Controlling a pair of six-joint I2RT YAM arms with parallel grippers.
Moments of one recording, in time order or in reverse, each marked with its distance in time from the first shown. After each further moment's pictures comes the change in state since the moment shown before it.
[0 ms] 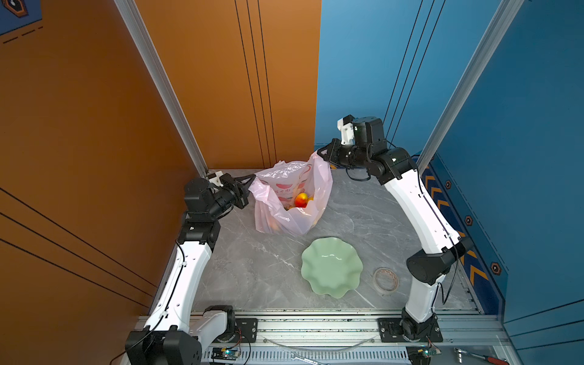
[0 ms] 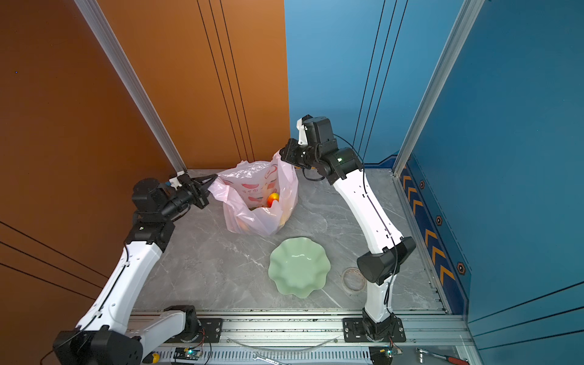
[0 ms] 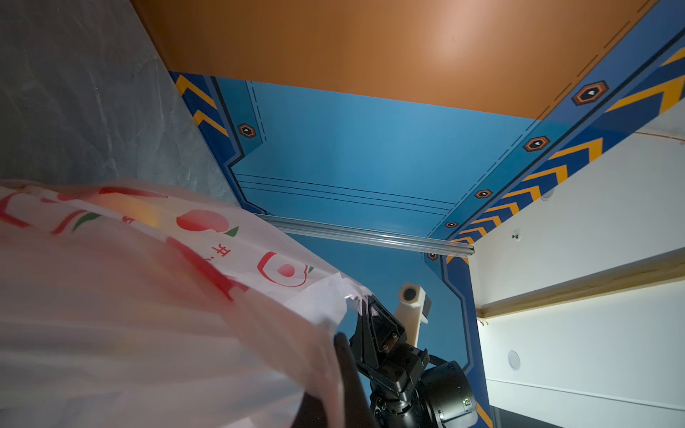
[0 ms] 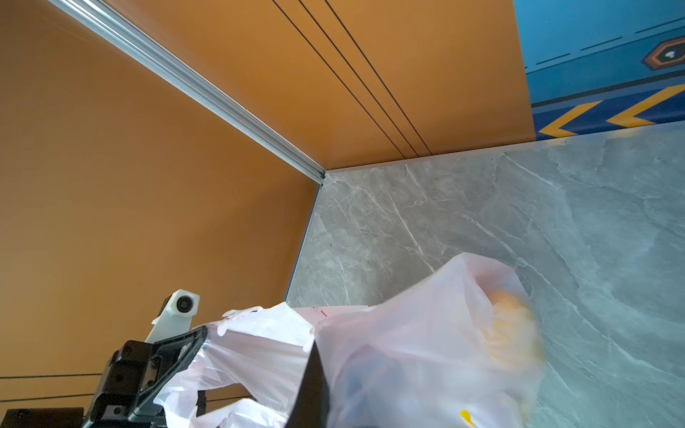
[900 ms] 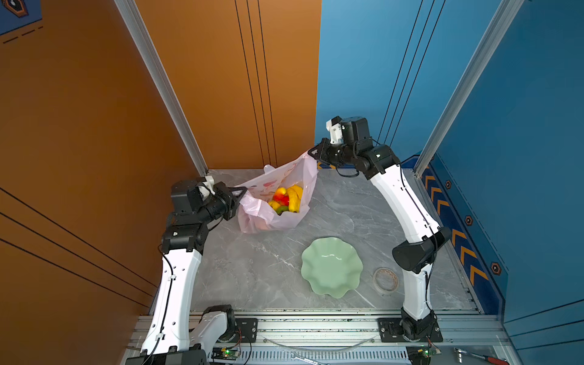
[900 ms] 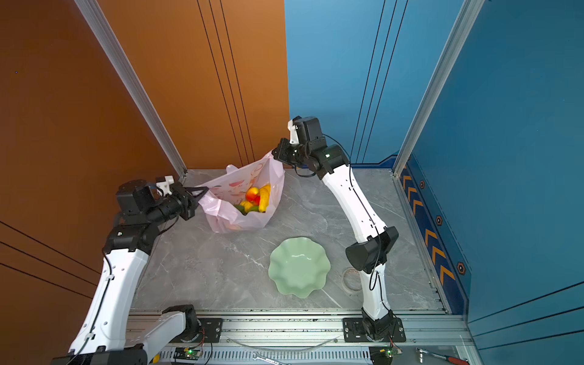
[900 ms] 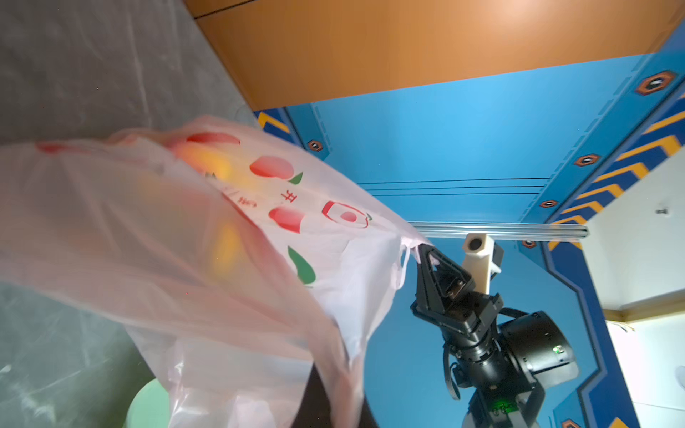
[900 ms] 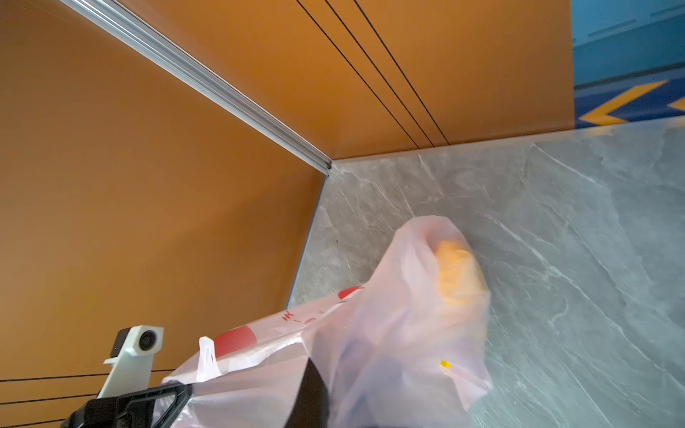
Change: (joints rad) left arm 0.115 -0.077 0.146 -0.422 0.043 0.373; right arm 0.005 0.143 0.181 -0.001 -0.053 0.026
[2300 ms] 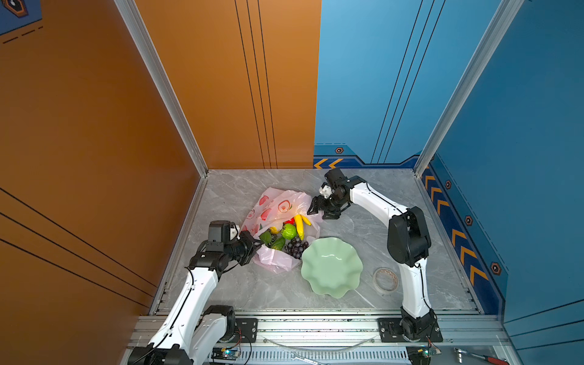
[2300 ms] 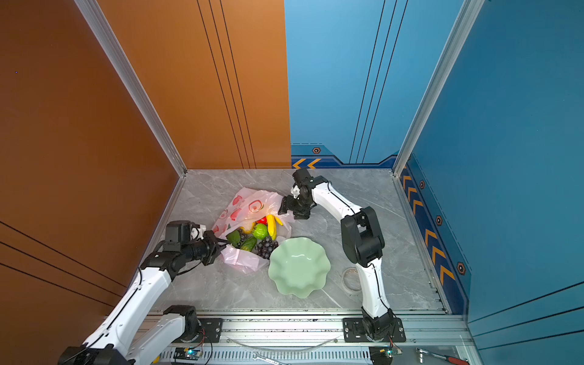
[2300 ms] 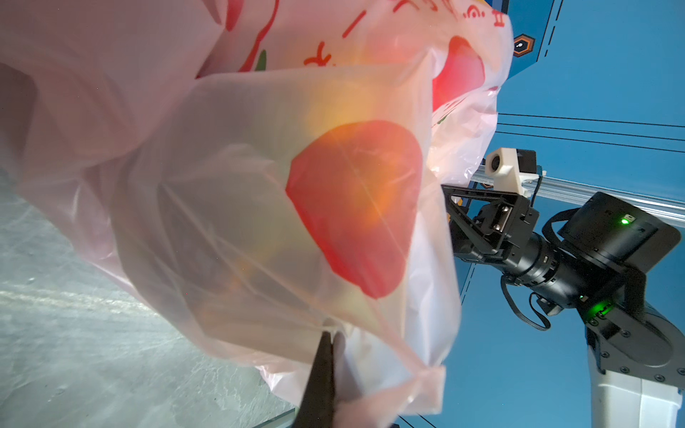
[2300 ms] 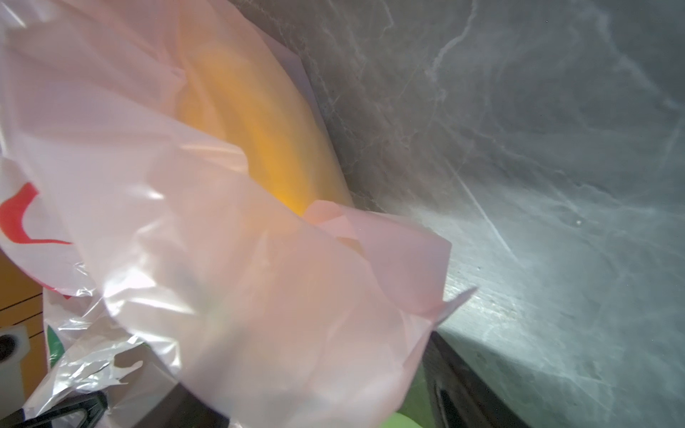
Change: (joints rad) left arm -0.159 -0.116 -0.553 -0.108 -0.089 0.210; right arm -0.039 0.093 -0.682 -0.019 -0.153 -0.167
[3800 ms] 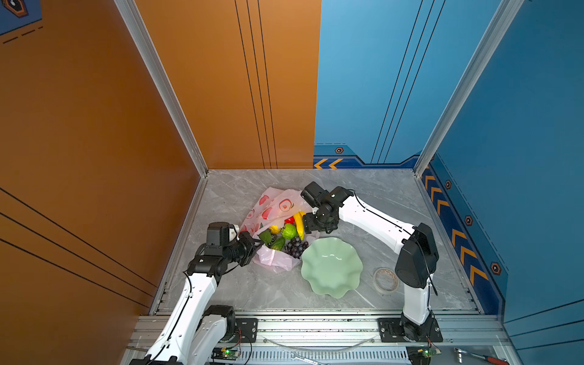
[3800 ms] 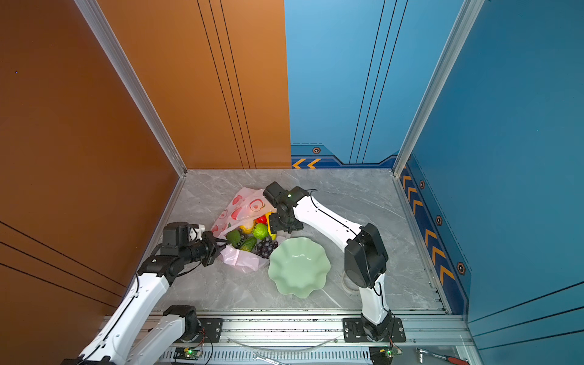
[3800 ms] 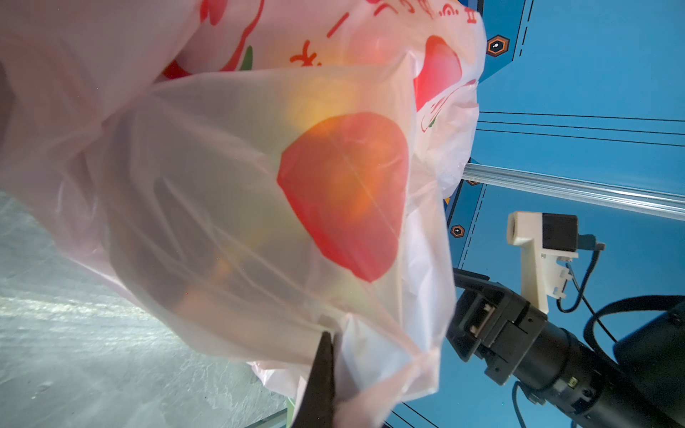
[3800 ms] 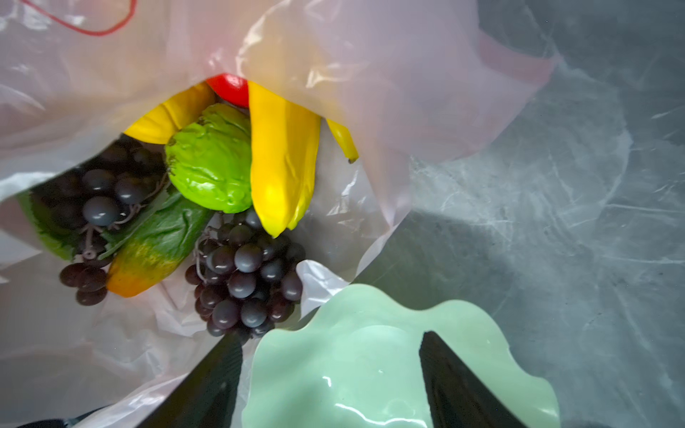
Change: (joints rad) left arm -0.014 -0.066 -0.011 0.004 0.000 -0.023; right arm 0.284 -0.182 -0.036 -0.220 0.488 0.012
